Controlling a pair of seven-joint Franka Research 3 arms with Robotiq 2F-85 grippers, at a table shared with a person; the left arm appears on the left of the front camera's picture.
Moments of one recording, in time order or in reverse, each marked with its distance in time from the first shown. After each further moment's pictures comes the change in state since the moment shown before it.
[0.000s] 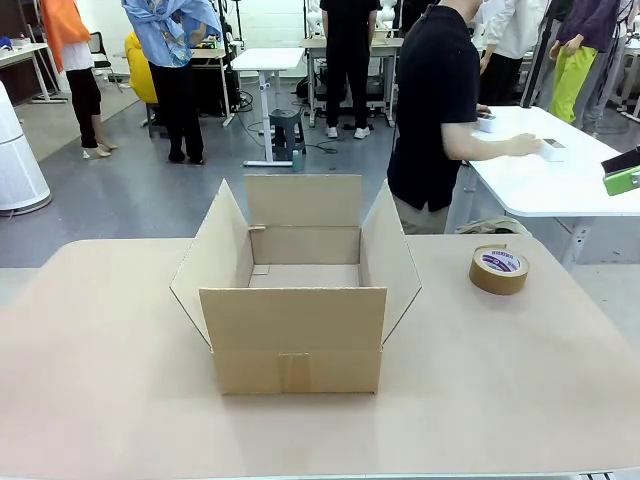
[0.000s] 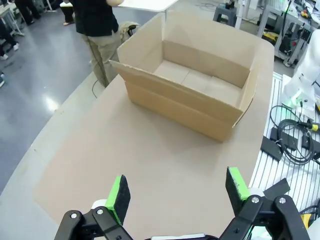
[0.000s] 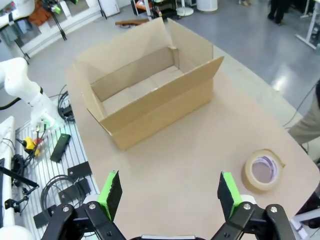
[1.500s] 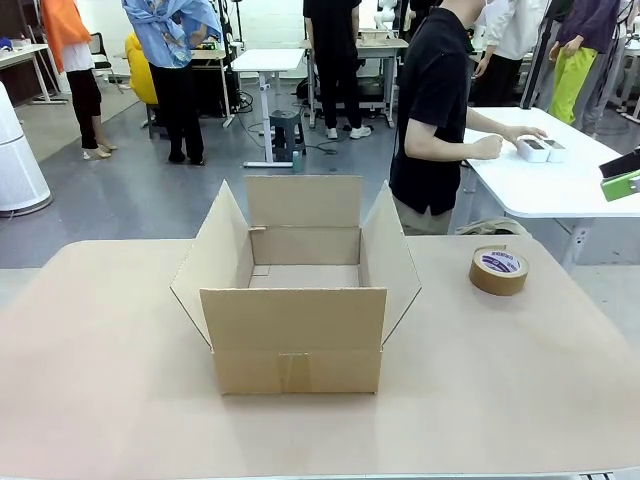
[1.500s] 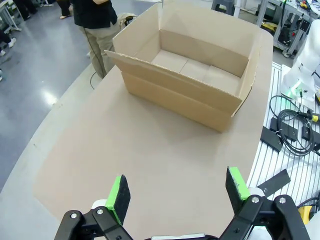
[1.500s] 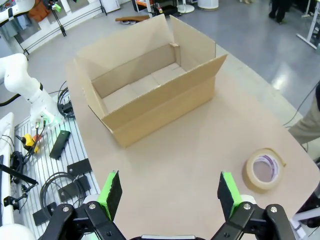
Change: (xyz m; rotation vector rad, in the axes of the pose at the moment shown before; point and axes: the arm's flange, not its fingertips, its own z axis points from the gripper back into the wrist) left arm -0.004 -0.001 -0.002 -0.004 0.042 -0.008; right arm 0.001 0.005 -0.001 -0.002 0.015 0.010
